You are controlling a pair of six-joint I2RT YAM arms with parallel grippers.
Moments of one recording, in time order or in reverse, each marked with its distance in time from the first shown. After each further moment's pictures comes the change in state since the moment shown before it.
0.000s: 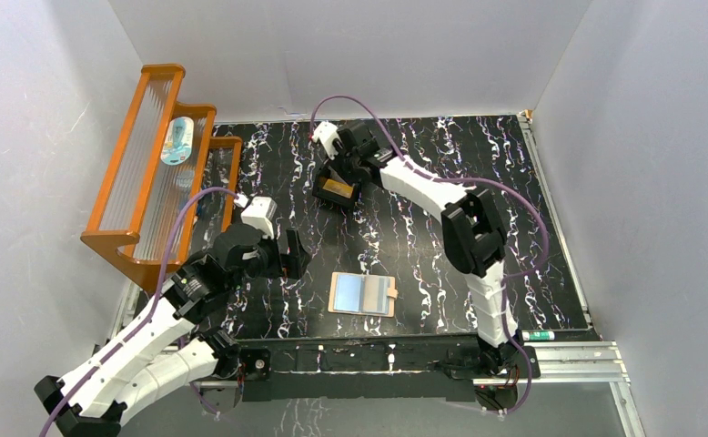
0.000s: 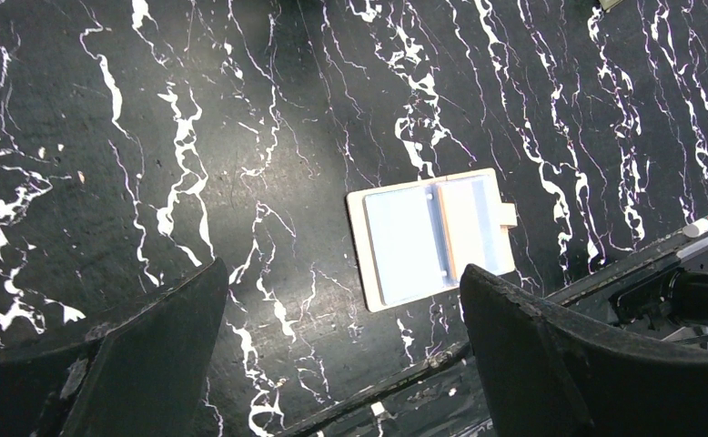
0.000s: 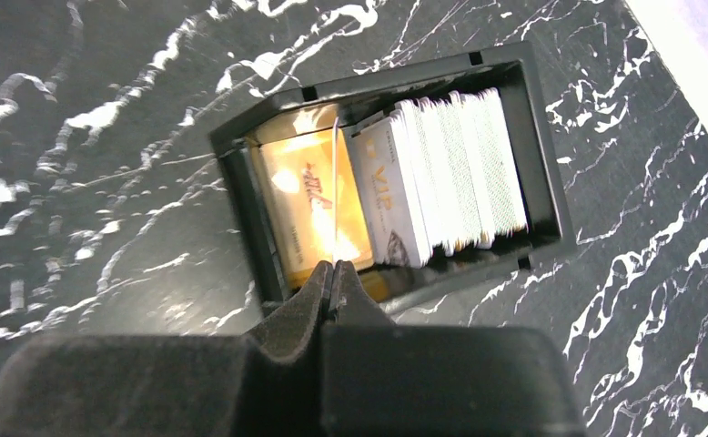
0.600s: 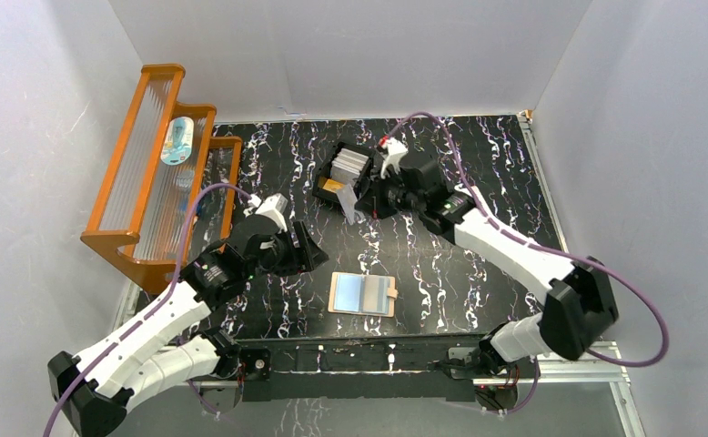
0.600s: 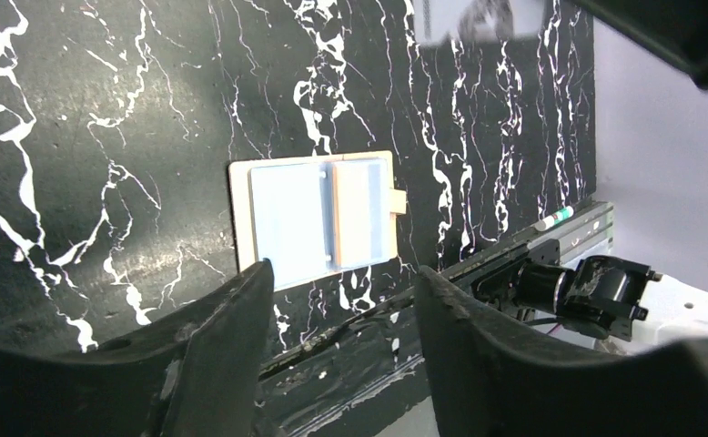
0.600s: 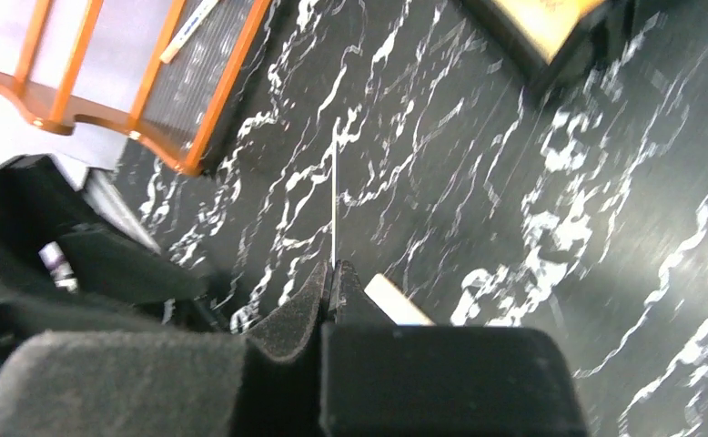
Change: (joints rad) left arm 0.000 0.146 -0.003 0.107 0.179 -0.301; right arm 0.000 -0.759 -0.765 0.244 -0.230 0.770
